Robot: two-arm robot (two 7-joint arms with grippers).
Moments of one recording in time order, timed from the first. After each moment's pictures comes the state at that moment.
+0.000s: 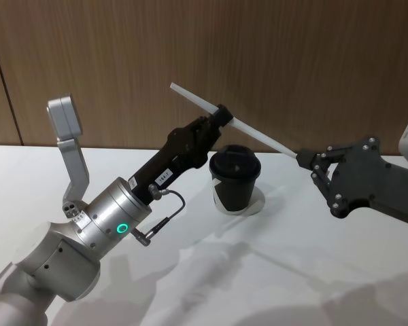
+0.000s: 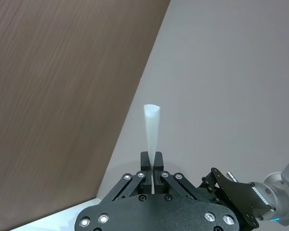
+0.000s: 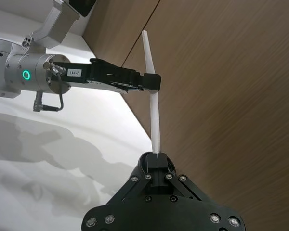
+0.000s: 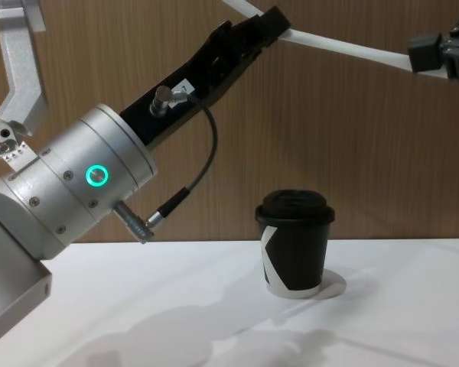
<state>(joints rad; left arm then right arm) -0.38 0.22 0.44 -1.38 -1.06 -0.09 -0.81 0.14 0.71 -0.18 -2.08 0.18 0.25 0.61</state>
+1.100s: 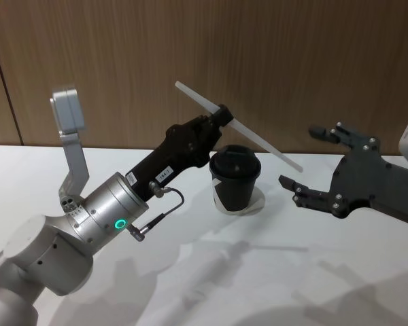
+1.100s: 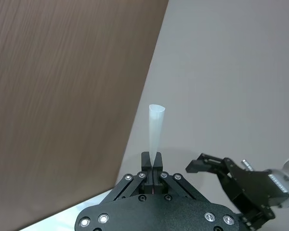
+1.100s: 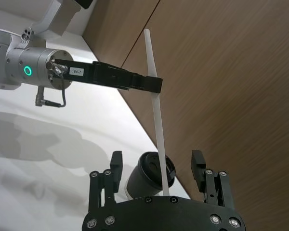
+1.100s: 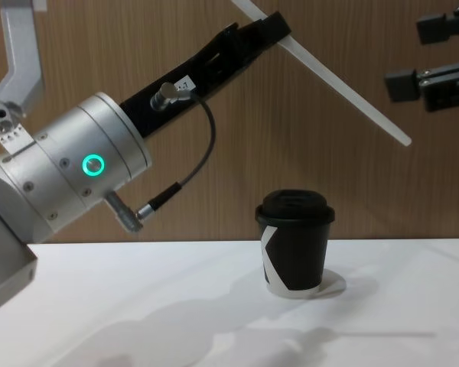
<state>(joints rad) -0.39 0.26 0.45 -1.42 -0.99 -0.10 -0.74 0.14 0.71 -0.18 -2.08 0.18 0.25 0.61</state>
